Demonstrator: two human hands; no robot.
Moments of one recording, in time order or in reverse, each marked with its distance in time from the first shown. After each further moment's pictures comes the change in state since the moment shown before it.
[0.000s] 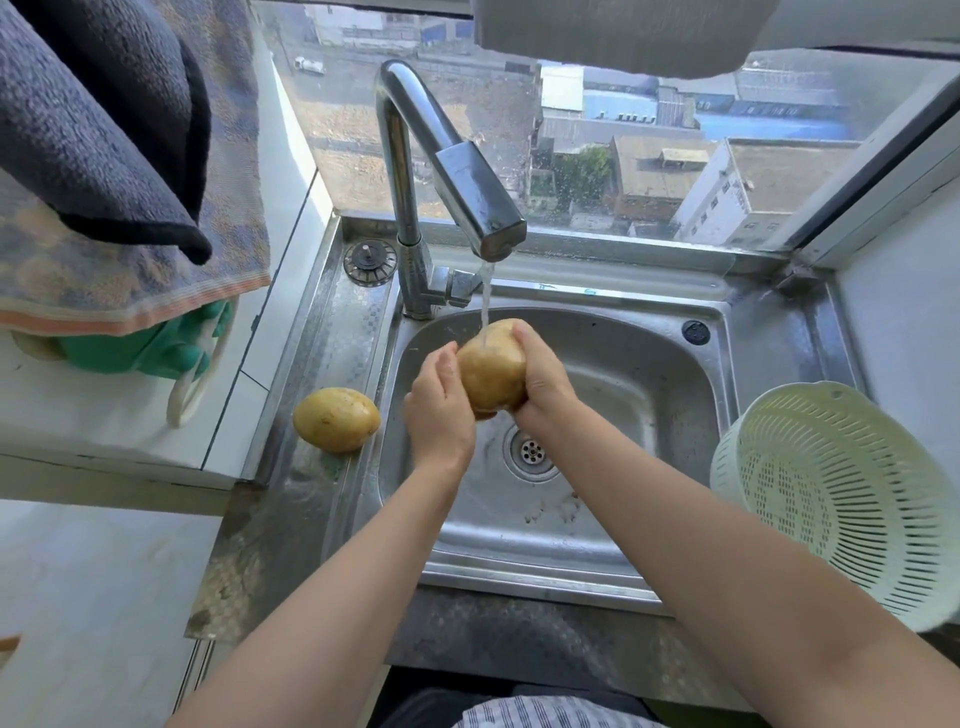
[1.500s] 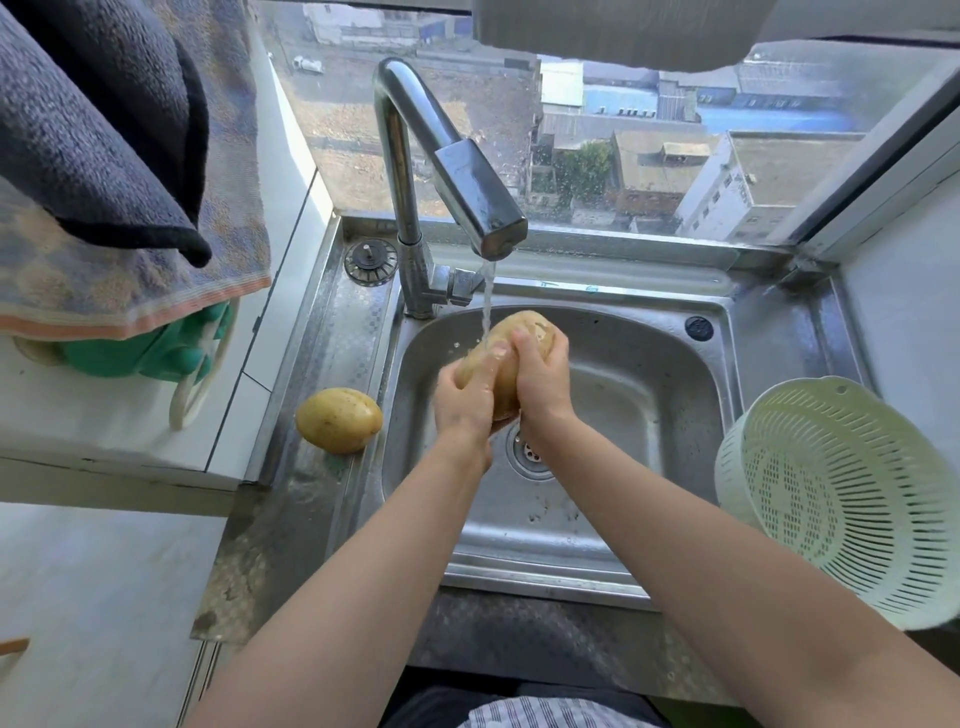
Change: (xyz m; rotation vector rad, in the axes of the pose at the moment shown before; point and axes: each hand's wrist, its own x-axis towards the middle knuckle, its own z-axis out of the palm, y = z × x) left_hand -0.003 0.025 0.020 -0.550 -0.117 -0.565; right_hand -0.014 0.012 -0.005 -0.129 0.050 -0.323
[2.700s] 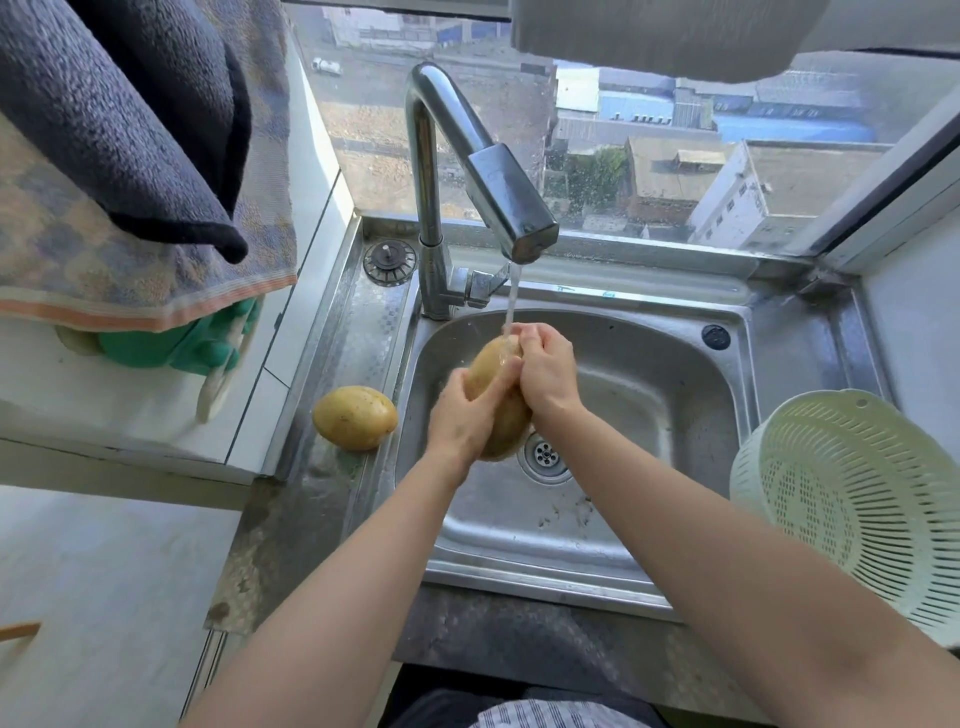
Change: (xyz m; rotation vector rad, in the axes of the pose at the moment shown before) left_hand -0.008 0.009 -0.032 0.557 -0.084 0.211; right_hand 0.006 -0.008 0.012 -0.349 -0.043 -0.193
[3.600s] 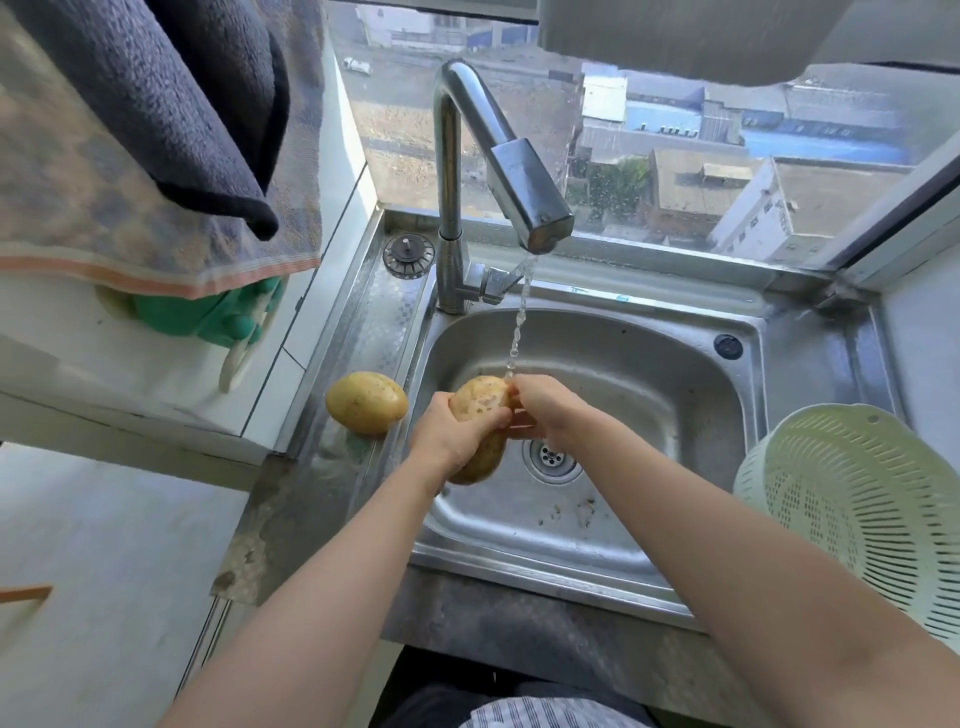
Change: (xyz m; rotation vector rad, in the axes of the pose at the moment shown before) left_hand -0.003 -0.028 -0.021 0.281 0.028 -0.155; right_hand -0.007 0.017 -0.006 -0.177 -0.444 0.452
